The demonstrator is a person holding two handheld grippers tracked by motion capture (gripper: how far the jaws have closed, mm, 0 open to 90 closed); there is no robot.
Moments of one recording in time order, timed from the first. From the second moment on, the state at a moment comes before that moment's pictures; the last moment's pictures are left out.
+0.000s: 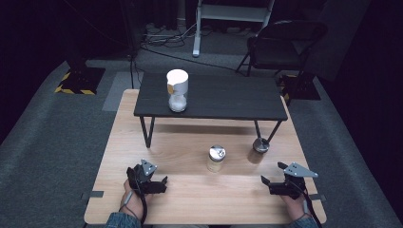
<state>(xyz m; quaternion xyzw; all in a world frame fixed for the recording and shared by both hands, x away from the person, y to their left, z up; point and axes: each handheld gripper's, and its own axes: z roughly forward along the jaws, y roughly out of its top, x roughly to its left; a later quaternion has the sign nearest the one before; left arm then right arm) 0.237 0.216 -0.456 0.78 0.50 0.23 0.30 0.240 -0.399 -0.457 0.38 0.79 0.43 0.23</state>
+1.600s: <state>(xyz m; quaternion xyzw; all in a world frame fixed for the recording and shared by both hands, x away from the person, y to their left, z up) 0.245 0.231 -0.455 0.79 0.49 0.19 0.32 0.242 -0.377 -0.430 0.31 0.75 0.53 0.25</state>
